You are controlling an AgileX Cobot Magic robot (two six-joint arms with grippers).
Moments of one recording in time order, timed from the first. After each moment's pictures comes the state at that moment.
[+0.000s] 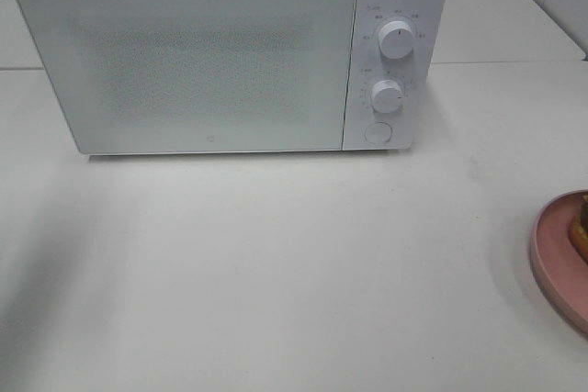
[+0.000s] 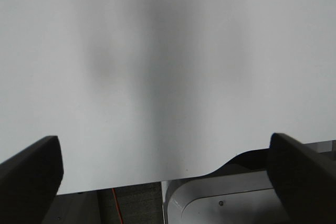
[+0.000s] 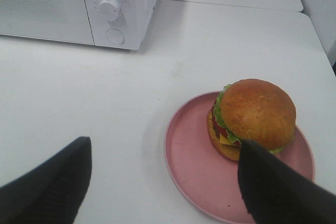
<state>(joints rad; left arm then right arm) -0.12 1.28 -0.85 -0.10 1.05 0.02 0.10 0.00 -0.50 0.00 1.00 0.00</state>
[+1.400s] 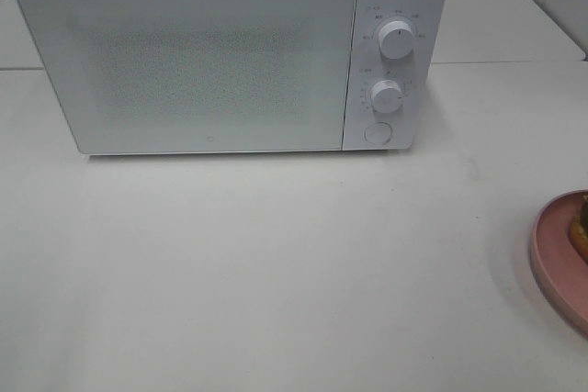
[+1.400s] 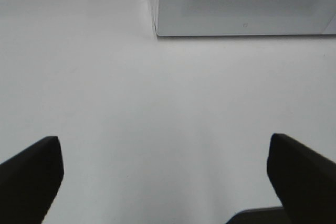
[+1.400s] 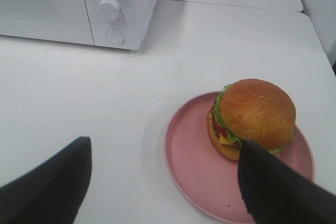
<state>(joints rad) -0.06 0.06 -0.52 -0.09 1.07 0.02 0.10 0.00 -0.50 0.00 1.00 0.00</state>
